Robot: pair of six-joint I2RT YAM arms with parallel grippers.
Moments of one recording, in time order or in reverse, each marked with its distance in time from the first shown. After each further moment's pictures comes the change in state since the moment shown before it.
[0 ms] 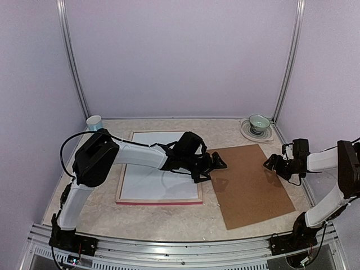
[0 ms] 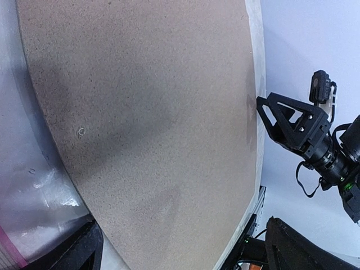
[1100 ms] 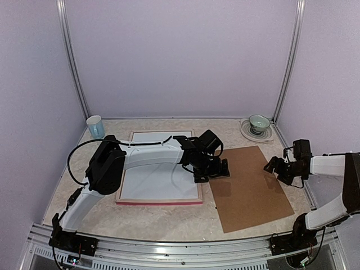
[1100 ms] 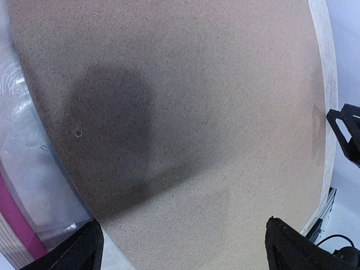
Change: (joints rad) left arm -0.079 0.148 0.438 -0.610 -0.224 0.169; right arm 0.021 -0.156 -0.024 -0.189 0.026 0.055
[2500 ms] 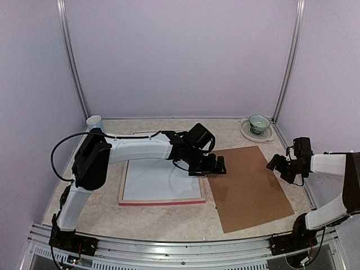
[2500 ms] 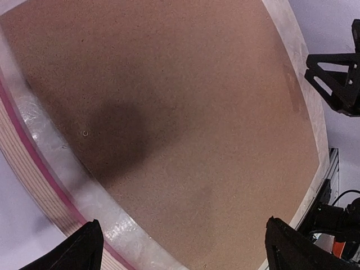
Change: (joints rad) left arm 0.025 -0.183 -0.209 0.101 0.052 0.248; right arm 0.000 0.004 0.029 -0.022 0.094 0.048
